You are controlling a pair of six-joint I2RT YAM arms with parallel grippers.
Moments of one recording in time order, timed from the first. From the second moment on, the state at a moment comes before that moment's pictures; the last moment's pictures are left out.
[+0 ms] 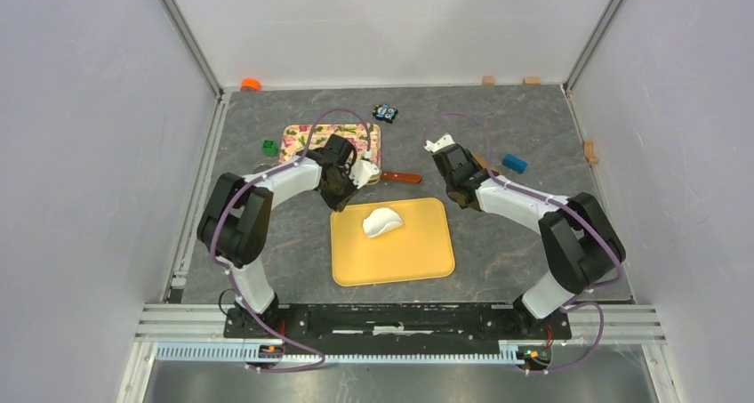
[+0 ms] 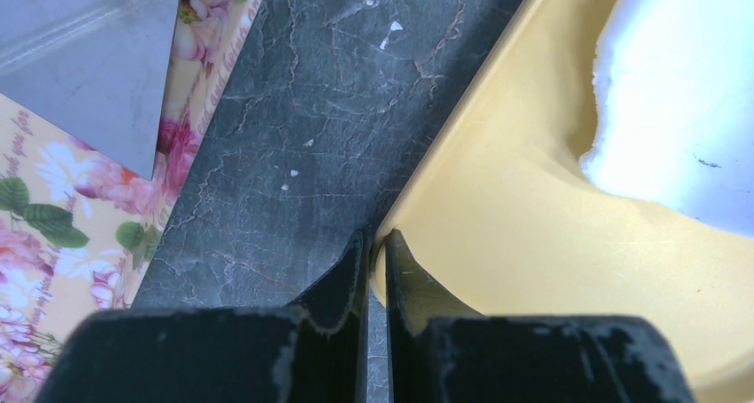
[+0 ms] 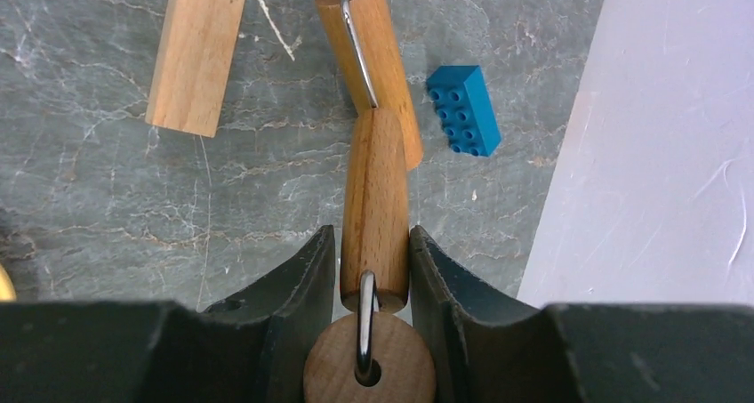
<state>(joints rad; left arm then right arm) -0.47 1.80 1.13 -0.60 0.16 0.52 0.55 1.60 0.92 -0.26 0.70 -0.28</state>
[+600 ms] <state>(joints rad) -0.40 1.81 1.46 -1.01 0.54 0.66 0.55 1.53 0.90 -0.21 0.50 -0.25</state>
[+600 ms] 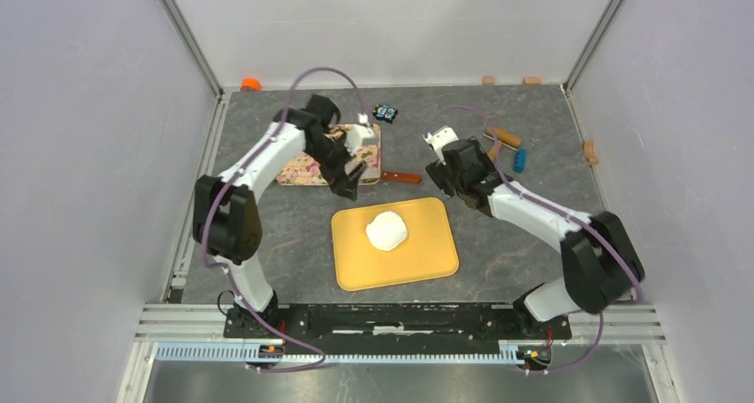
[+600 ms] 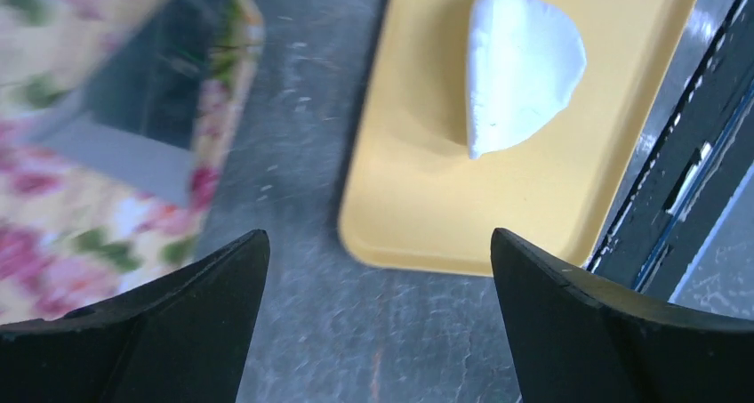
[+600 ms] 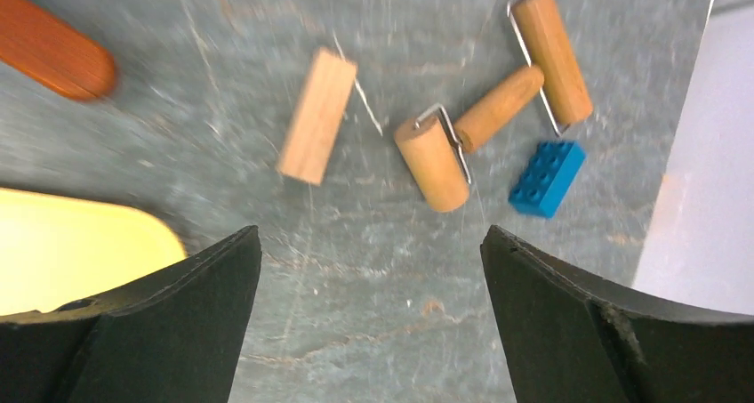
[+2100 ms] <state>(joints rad) 0.17 2.03 1.62 -0.80 -0.03 0.45 0.54 1.09 0.37 0.56 -0.06 0.04</state>
